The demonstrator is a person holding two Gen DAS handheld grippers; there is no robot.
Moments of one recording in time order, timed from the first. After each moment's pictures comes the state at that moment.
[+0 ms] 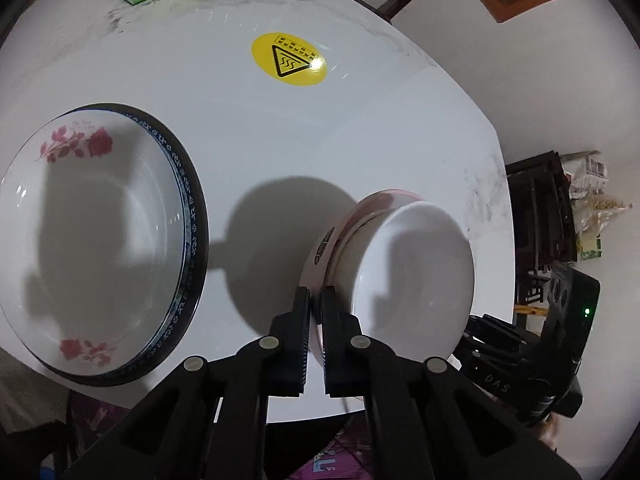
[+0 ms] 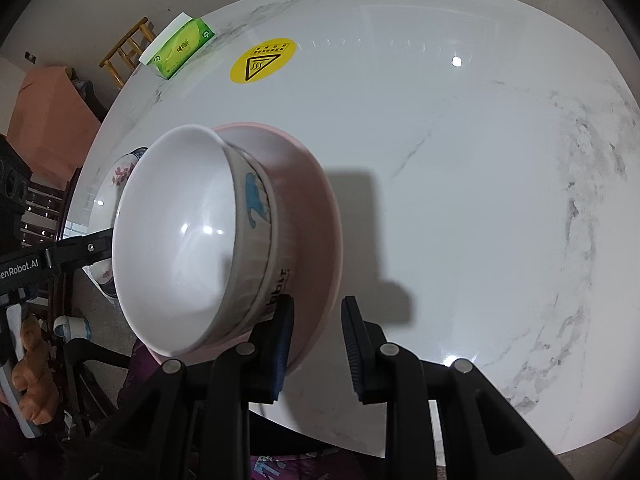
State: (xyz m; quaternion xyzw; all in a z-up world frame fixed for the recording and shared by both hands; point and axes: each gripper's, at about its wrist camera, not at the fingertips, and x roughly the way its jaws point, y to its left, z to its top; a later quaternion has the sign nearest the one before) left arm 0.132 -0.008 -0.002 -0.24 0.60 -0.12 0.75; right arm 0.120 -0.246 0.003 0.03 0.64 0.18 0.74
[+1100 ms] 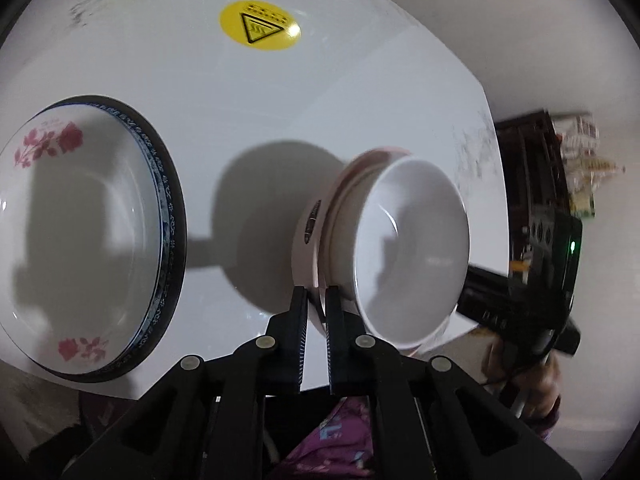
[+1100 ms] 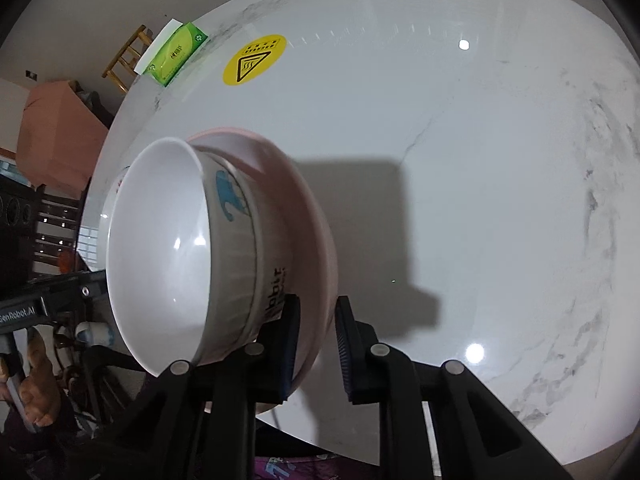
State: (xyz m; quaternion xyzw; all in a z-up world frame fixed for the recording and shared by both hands) left arm 0.143 -0.017 -0.005 -0.20 0.66 -0.17 0.71; right arm 0.136 -0.259 -0.009 0.07 0.66 0.19 0.72
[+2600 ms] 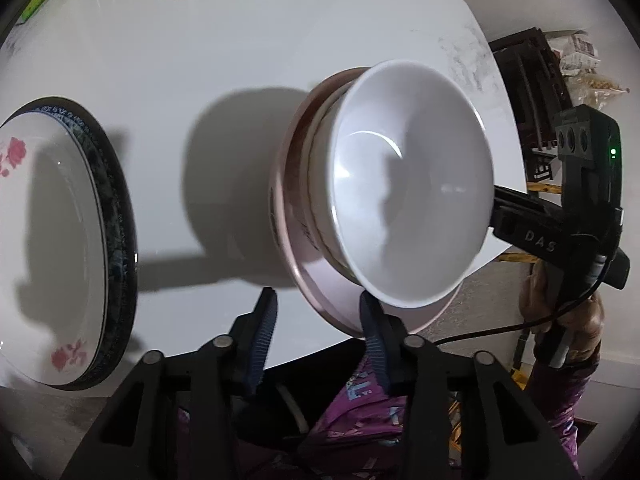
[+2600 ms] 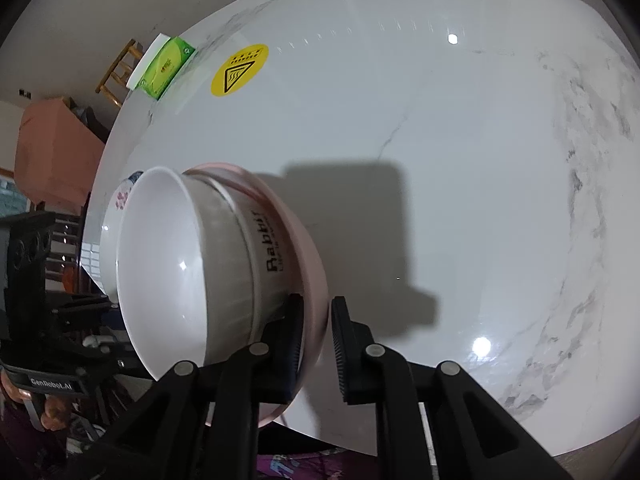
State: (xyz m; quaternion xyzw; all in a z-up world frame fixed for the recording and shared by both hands) left arm 0.137 -0.040 -0.022 -0.11 0.71 -0.23 0.65; right arm 0.128 -0.274 -0.003 0.09 0.66 0.18 0.72
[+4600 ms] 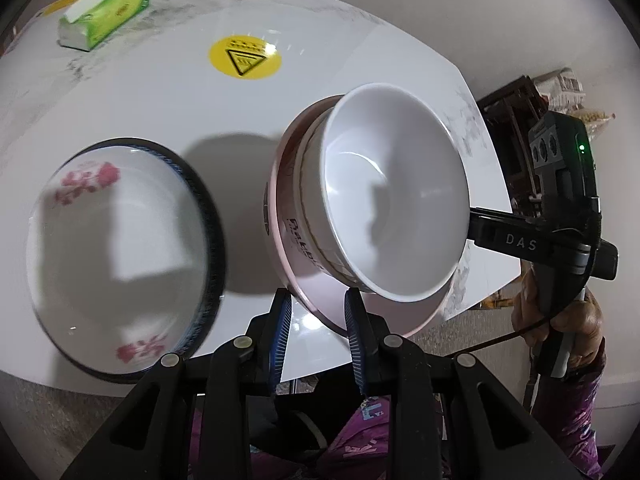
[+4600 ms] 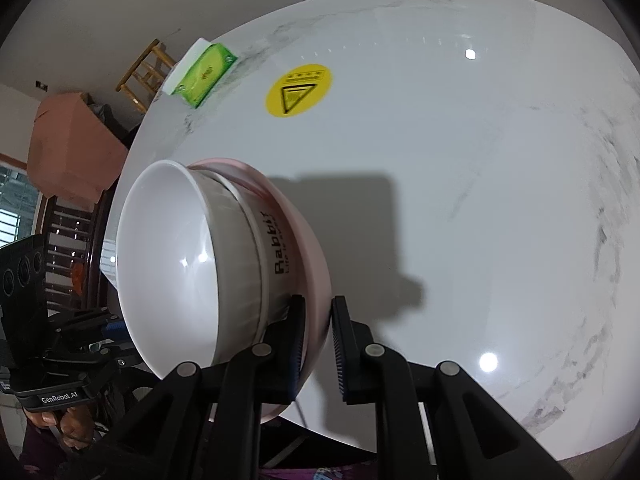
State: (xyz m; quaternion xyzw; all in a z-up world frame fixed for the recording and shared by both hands) left arm 0.111 0.007 0.027 -0.14 0.62 -0.20 0.74; right arm 0.143 -0.211 0.039 0.10 0.65 0.21 0.73
